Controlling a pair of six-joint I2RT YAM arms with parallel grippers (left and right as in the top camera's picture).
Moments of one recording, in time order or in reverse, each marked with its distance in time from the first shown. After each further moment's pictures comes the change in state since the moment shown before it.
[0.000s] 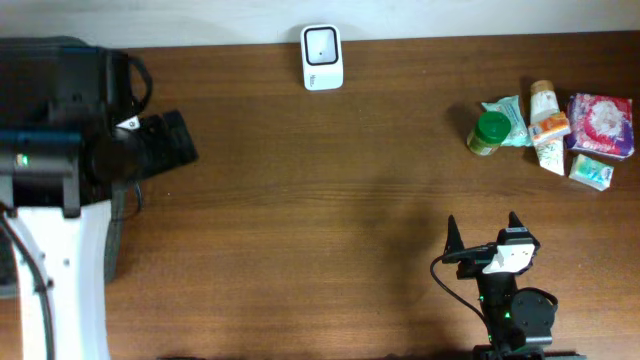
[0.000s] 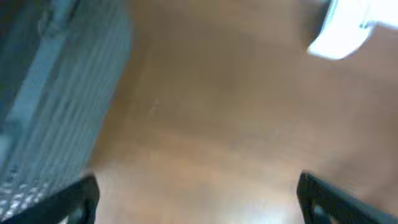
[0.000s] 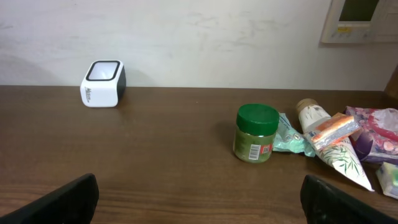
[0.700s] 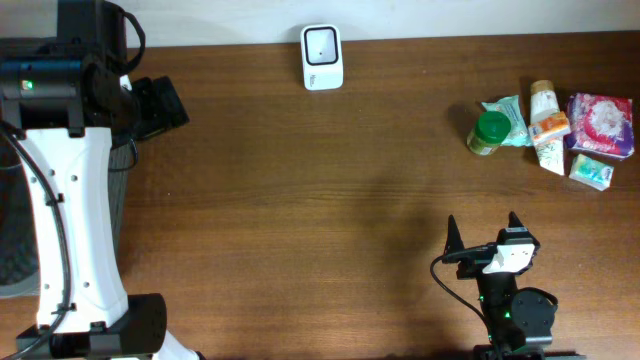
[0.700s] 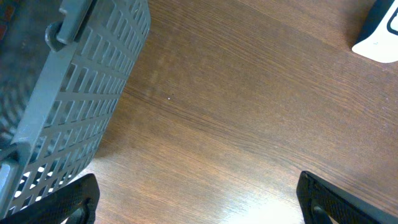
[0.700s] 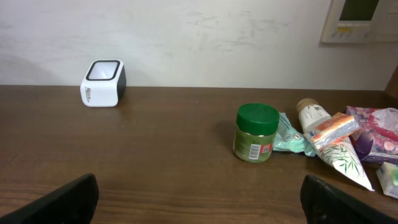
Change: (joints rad) left arm 0.062 0.293 0.321 -0.158 -0.008 -0.040; right arm 0.000 0.001 0.001 -0.002 0.000 0.000
